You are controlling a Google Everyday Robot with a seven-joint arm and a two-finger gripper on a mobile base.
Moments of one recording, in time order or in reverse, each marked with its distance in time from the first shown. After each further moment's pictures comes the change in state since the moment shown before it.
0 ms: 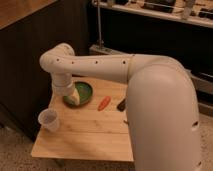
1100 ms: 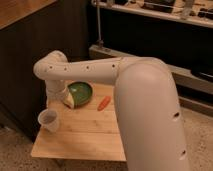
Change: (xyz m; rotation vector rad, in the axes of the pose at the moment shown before) arm -0.005 -0.031 0.032 0.003 -0.003 -0.044
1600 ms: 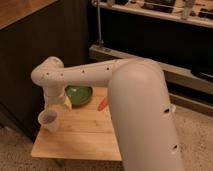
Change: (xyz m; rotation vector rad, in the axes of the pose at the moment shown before) arm -0.004 -0.014 0.031 -0.009 0.015 0.000
